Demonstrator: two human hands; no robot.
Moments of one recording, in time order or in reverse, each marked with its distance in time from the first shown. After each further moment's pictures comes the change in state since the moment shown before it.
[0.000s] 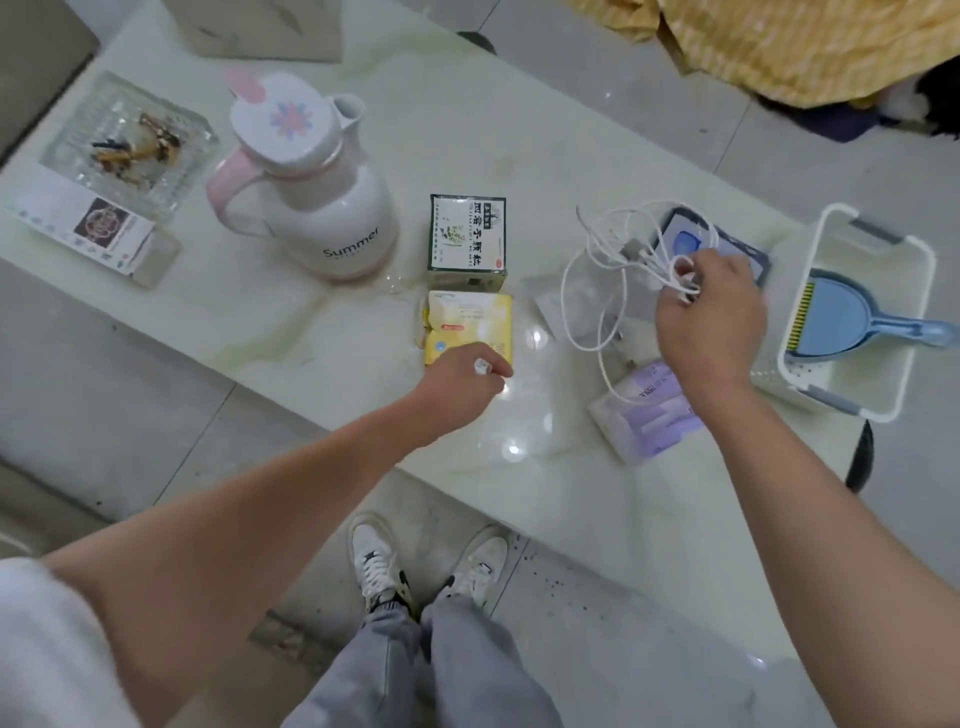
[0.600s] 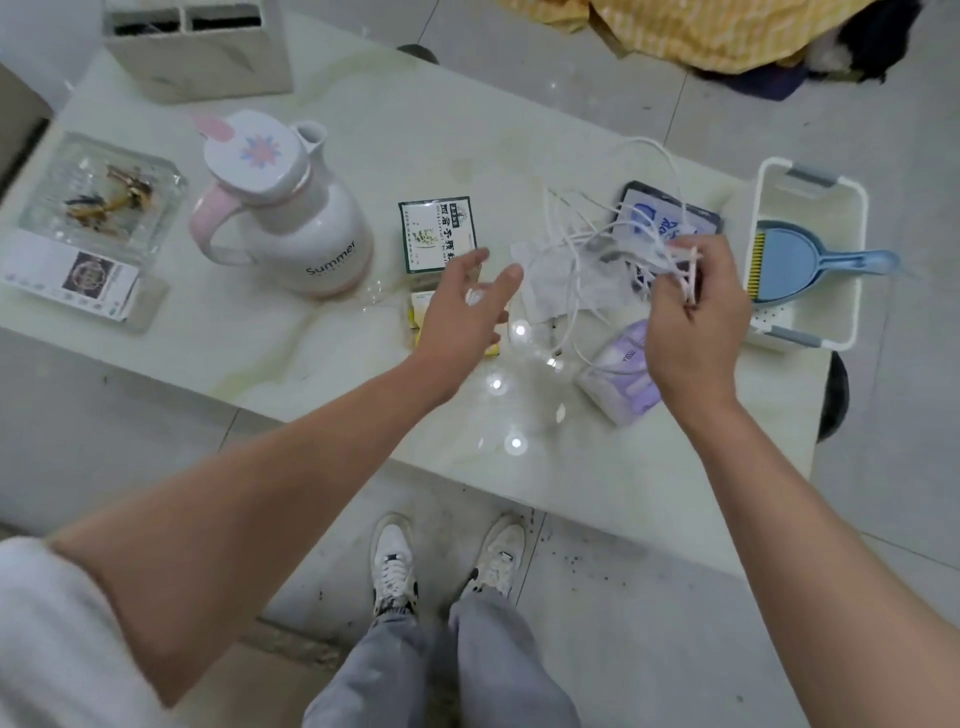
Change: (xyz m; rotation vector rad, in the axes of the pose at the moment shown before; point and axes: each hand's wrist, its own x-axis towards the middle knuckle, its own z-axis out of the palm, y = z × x) left_hand -0.015 0.061 -0.004 -0.372 0.089 0.174; right_hand -0.060 -0.036 -0.051 0.560 0.166 0.093
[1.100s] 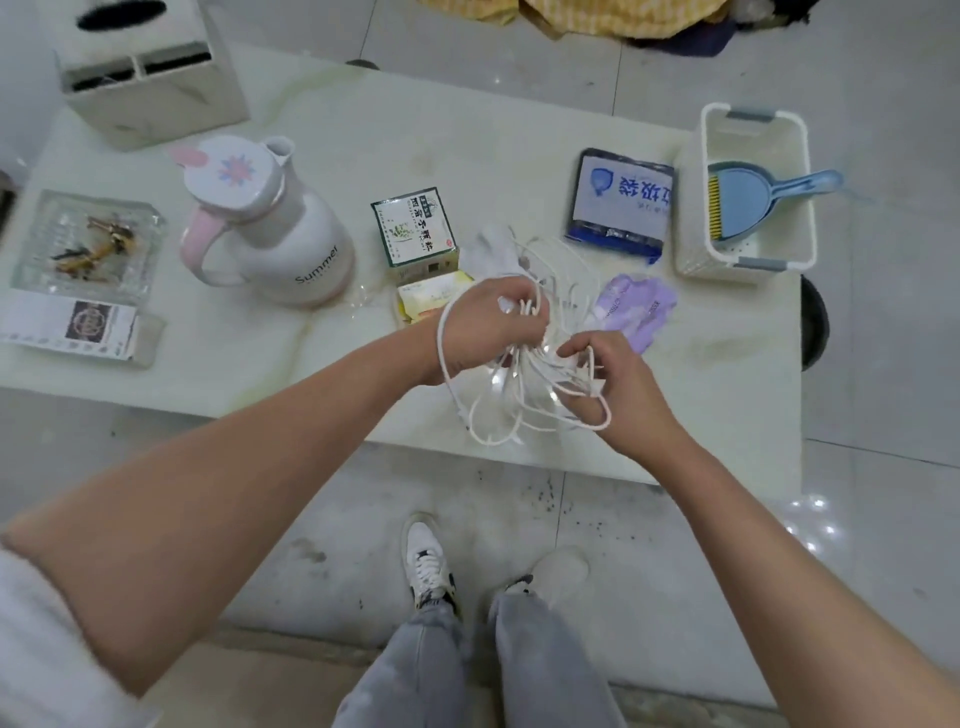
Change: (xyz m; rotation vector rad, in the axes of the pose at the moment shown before) left_hand -0.042 0.029 -0.001 0.441 -0.603 0.139; right_hand -0.114 0.019 -0.014 -0.059 -0.509 0.164
